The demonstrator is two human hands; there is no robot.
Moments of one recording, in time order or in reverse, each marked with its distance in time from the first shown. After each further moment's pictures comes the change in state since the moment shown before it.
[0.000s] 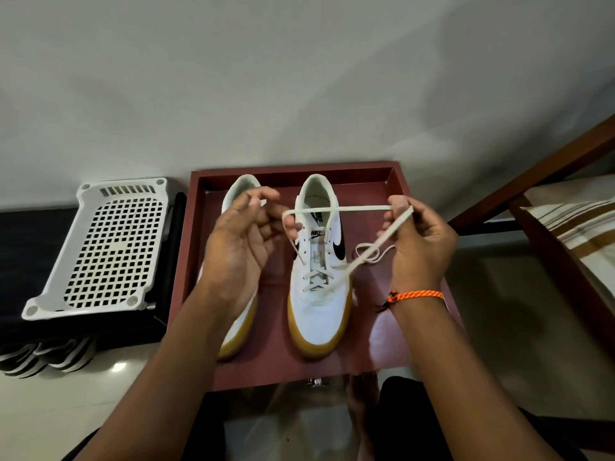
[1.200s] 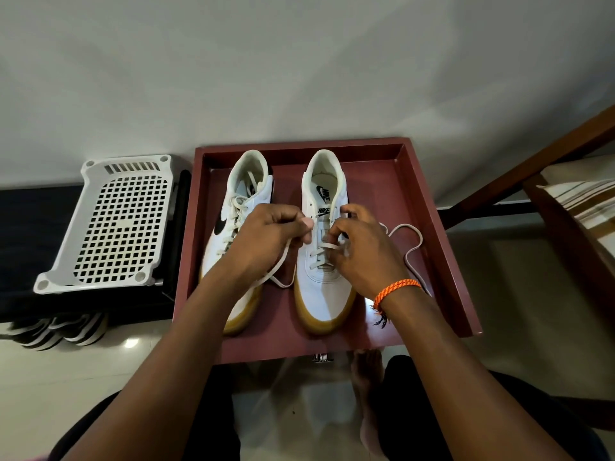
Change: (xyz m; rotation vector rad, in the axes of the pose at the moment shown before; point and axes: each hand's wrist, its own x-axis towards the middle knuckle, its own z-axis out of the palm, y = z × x) left_hand 0.007 -0.026 -0.014 0.668 -0.094 -0.139; right_hand -0.035 0.024 0.004 -1.060 -0.786 -0.210
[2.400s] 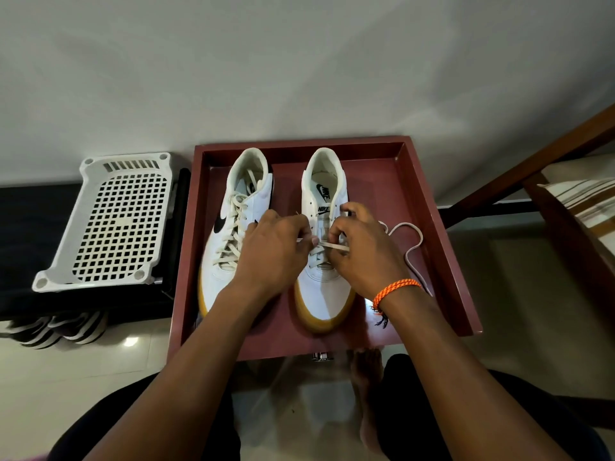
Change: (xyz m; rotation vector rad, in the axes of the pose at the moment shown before) left_hand -0.004 -0.017 0.020 0.851 0.147 0.153; right_hand -0.003 -0.002 0.000 -0.035 0.020 -0.035
